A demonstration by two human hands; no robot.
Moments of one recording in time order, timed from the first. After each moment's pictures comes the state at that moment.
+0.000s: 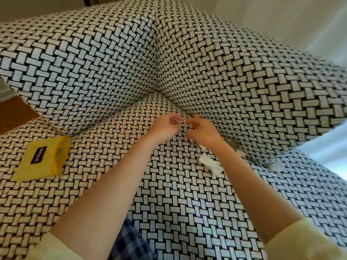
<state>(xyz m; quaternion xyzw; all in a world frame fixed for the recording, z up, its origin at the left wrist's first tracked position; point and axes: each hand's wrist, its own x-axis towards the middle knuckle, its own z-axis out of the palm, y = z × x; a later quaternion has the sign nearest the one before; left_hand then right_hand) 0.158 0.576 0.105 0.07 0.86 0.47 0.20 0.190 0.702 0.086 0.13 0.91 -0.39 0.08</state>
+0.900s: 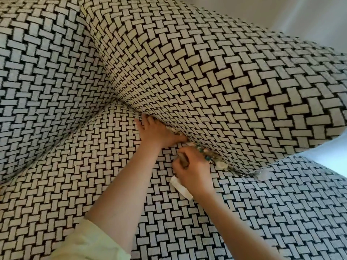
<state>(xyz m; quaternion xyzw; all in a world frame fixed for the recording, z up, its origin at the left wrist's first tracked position) 0.098 0.674 0.043 0.13 0.97 0.06 0.20 0.228 0.737 0.016 0.10 0.90 -0.38 -0.22</state>
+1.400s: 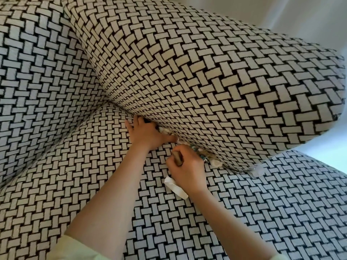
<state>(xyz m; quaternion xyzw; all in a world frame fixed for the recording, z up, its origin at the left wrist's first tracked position) 0.090 0.664 0.035 0.16 0.97 0.07 0.17 0.224 0.733 0.014 0.15 0.88 -0.39 -0.22</state>
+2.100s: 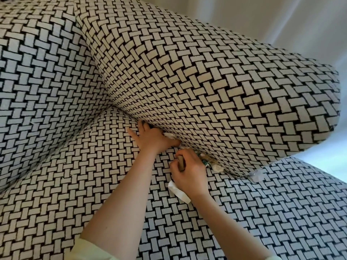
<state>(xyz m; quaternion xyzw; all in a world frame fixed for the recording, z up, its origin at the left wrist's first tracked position) 0.095 0.670 0.040 0.12 0.97 0.11 0.21 0.223 0.731 0.013 0.15 0.90 -0.34 -0.24</state>
